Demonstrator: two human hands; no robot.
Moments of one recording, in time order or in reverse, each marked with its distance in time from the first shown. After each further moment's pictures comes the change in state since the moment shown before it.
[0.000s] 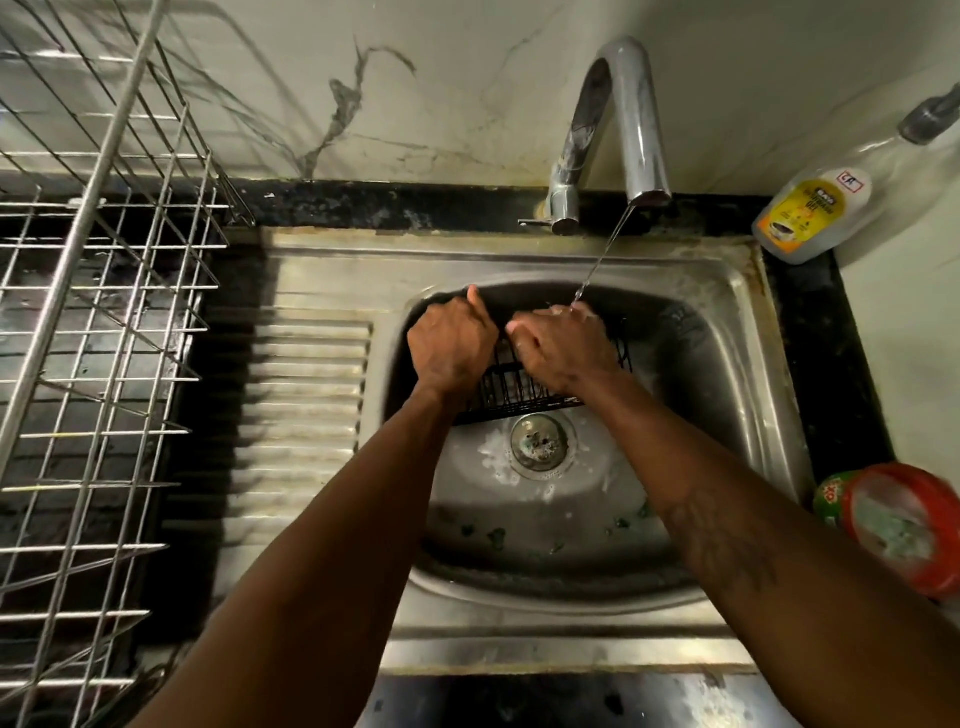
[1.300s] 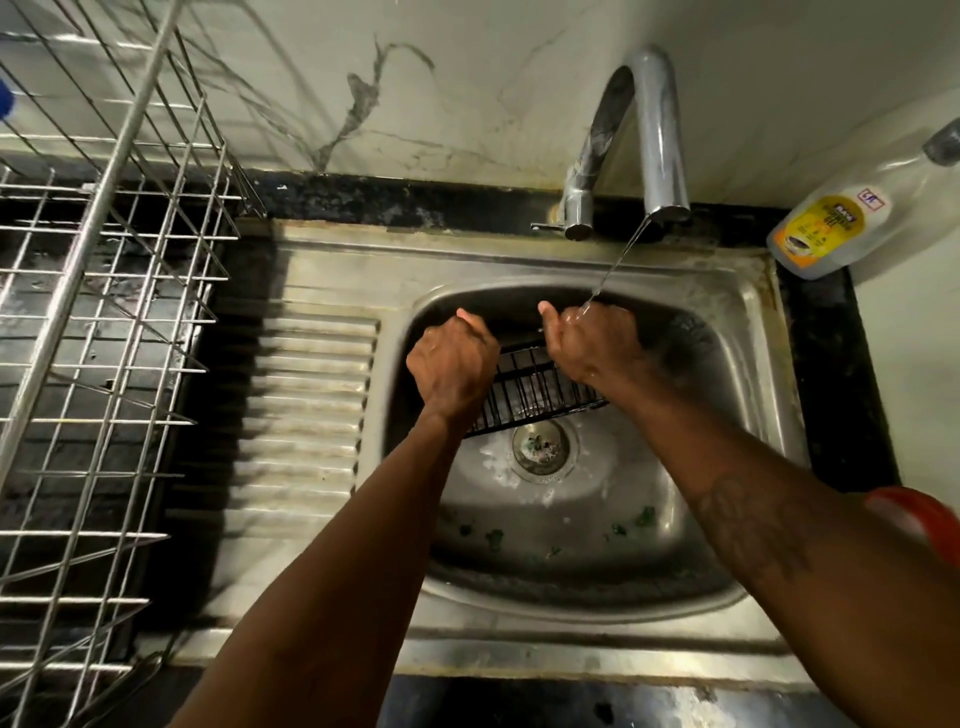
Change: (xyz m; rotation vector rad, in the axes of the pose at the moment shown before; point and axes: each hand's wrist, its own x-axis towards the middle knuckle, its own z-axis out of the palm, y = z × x) left_hand -0.024 -0.003 -0.005 -0.051 0.076 -0.088; right_hand 0.011 0.017 -0.007 -0.132 0.013 0.119
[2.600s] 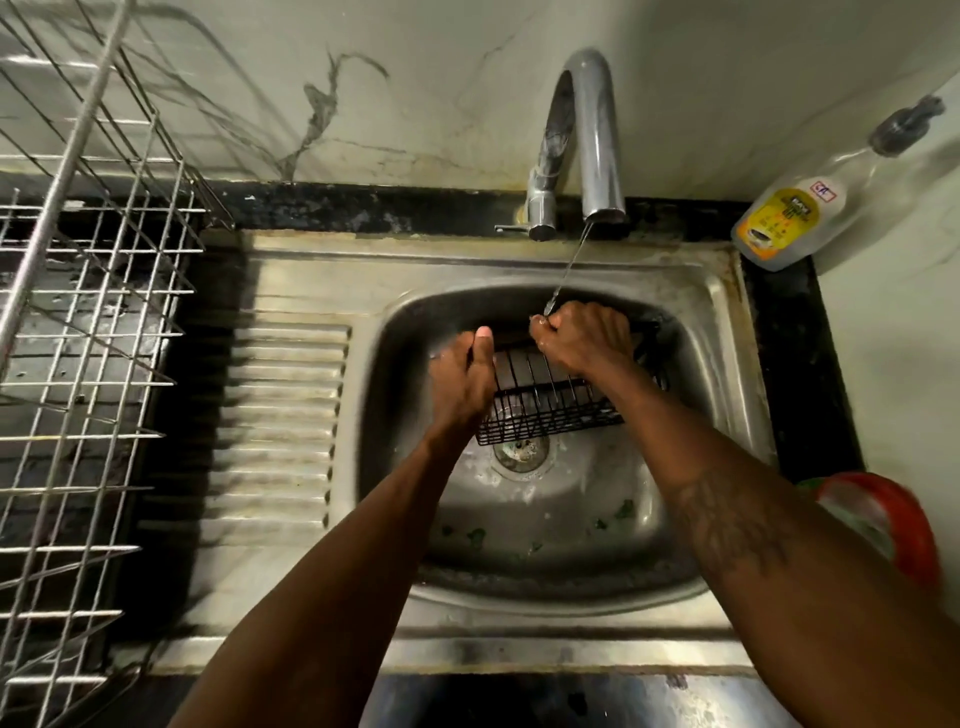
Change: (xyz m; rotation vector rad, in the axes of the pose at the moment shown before) left_hand -0.028 0.012 0.036 -0.608 -0.200 -0.011; right_hand -0.005 0.020 -0.010 0.199 -0.145 0.190
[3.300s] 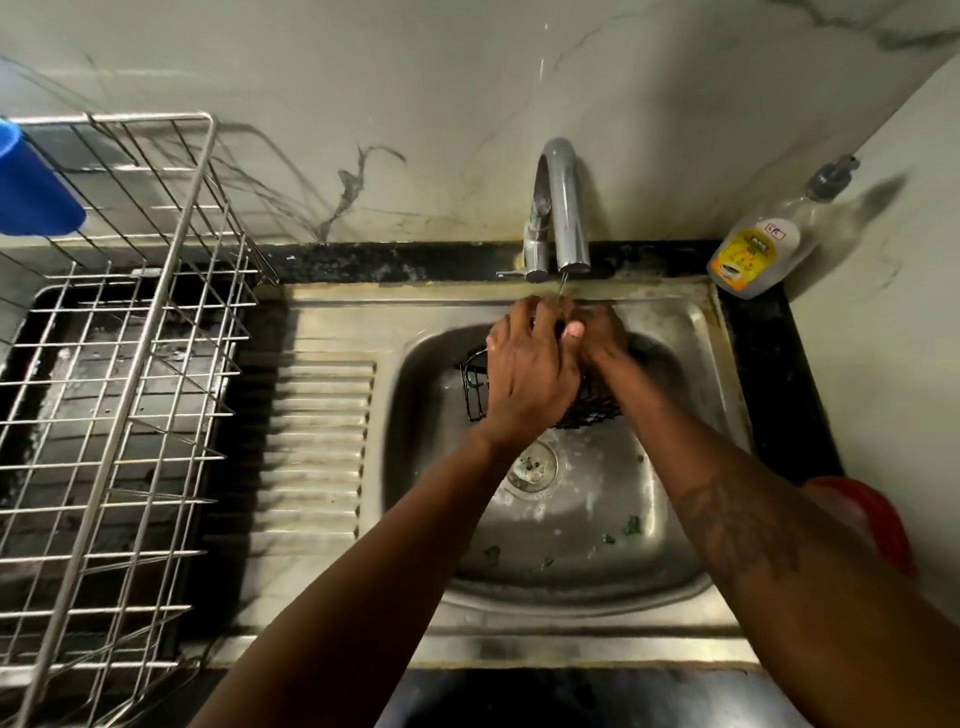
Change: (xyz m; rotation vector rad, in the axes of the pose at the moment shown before) left_hand -0.015 0.100 0.001 0.360 -0.007 0.477; right_hand -0.001 -0.009 -0.051 0.721 -0.019 0.347
